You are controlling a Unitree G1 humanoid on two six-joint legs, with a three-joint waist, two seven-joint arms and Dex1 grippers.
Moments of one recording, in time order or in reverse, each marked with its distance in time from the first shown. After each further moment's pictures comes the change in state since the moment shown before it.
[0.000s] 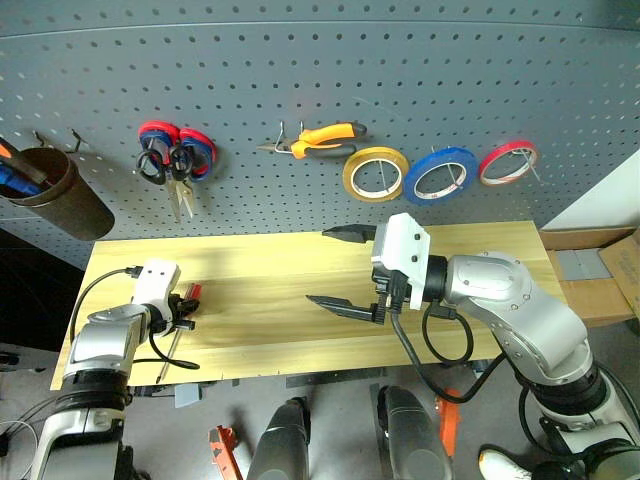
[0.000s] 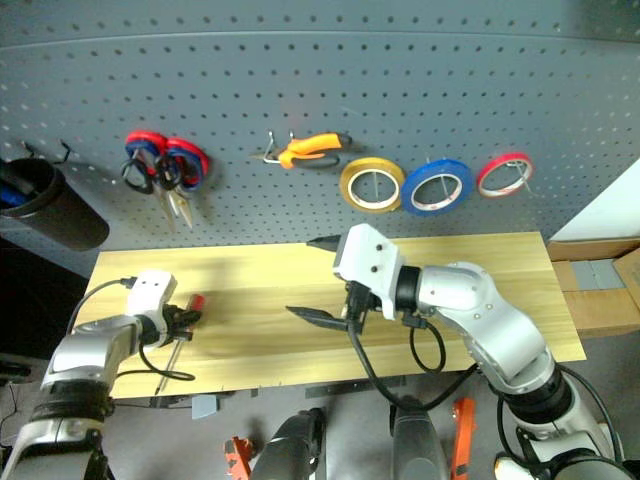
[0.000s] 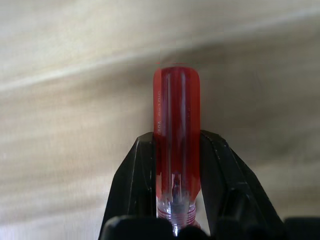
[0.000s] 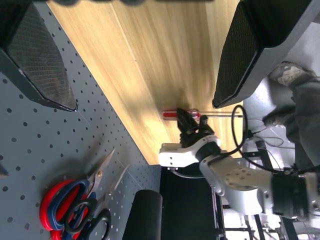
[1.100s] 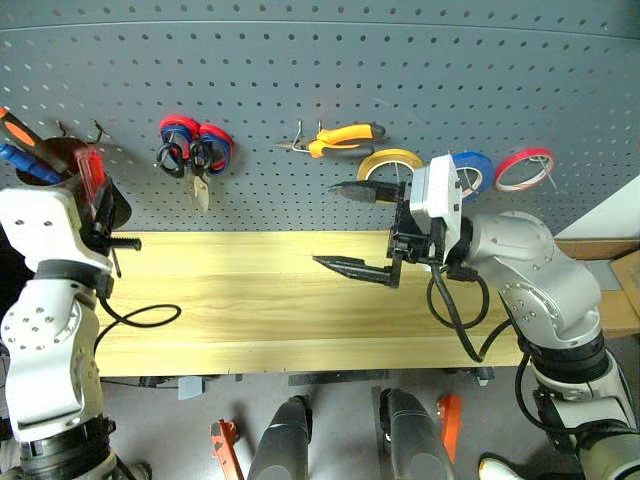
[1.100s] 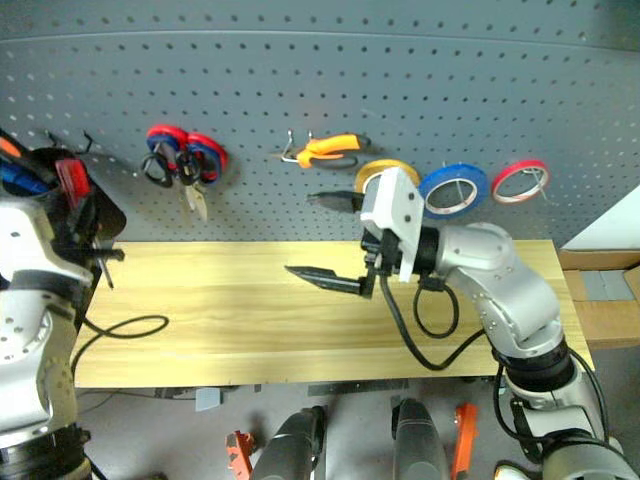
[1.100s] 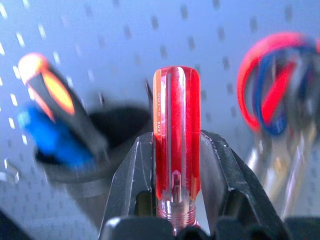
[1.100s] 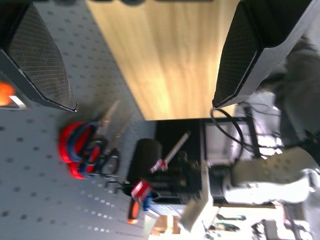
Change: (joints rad) left arm -0.001 -0.096 0.334 -0.600 -0.098 -0.369 0.320; right arm -0.134 0.018 -0.152 0.163 0.108 -0.100 0.085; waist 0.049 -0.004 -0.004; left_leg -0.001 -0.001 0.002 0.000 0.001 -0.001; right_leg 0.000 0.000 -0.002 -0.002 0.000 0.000
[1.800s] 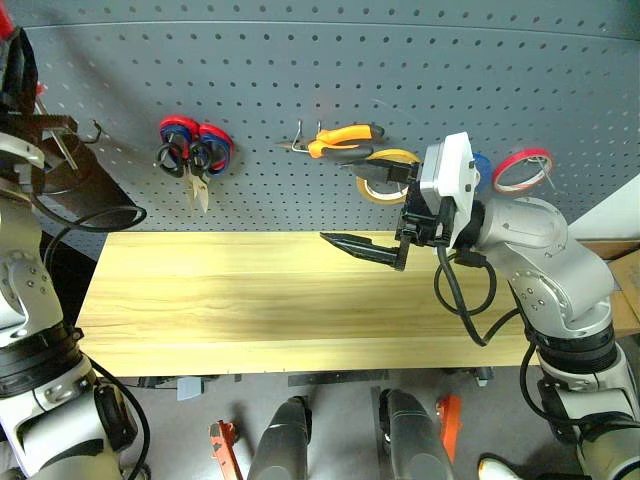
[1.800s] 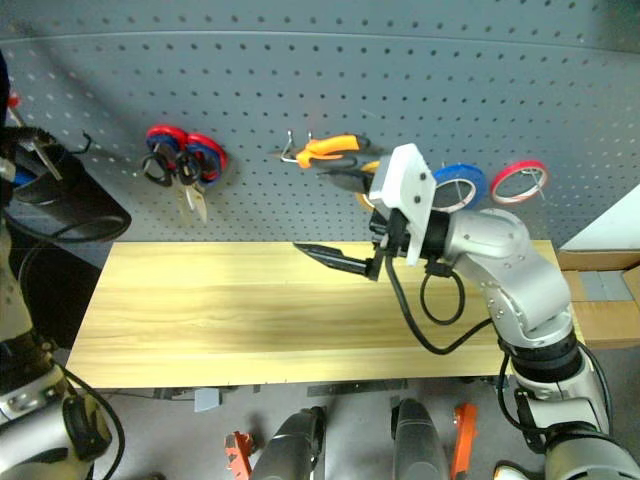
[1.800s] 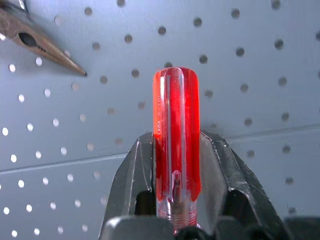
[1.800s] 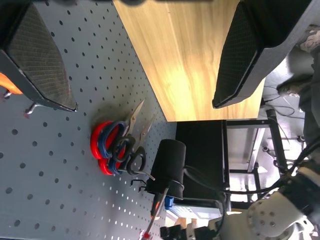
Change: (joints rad) left arm -0.400 0.158 0.037 0.215 -0.123 -0.007 -0.028; right arm -0.032 -0.021 -0.020 0.004 0.009 0.000 -0.004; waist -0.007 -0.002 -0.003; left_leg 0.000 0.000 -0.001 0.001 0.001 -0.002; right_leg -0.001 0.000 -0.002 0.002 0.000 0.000
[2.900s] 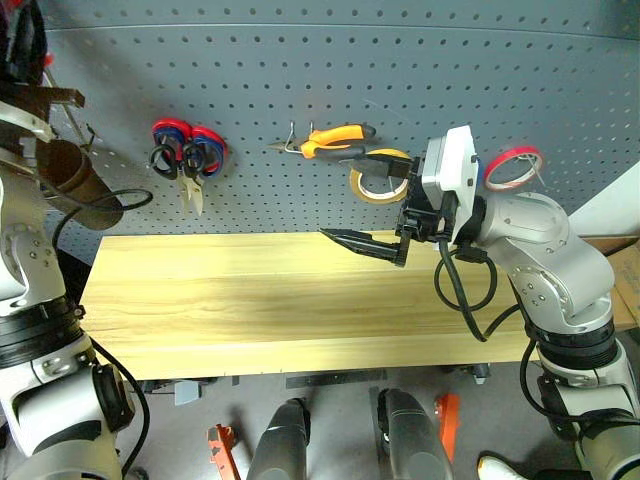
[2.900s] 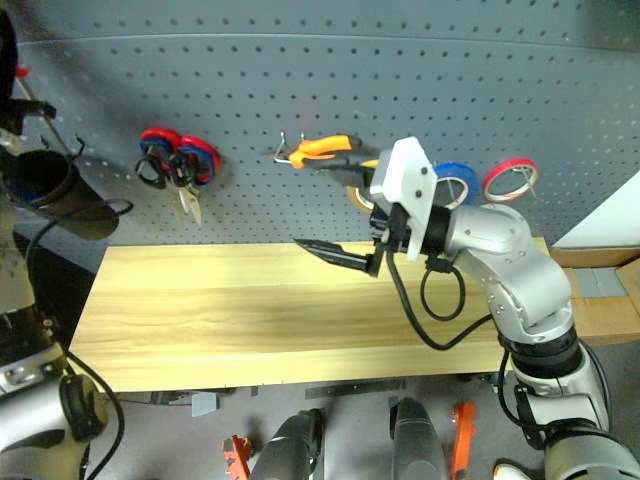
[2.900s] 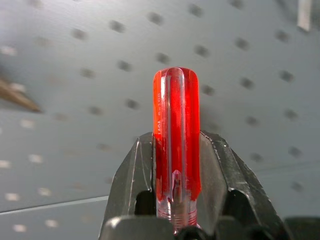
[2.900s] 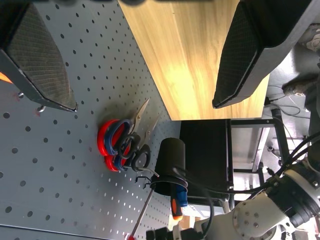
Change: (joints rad) left arm -0.103 0.012 -0.047 0.102 -0.022 -0.081 -0.007; right arm -0.006 -0.002 -0.002 0.015 -0.001 -0.010 0.002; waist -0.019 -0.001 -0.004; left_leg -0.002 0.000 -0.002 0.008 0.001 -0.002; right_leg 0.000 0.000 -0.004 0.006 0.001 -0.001
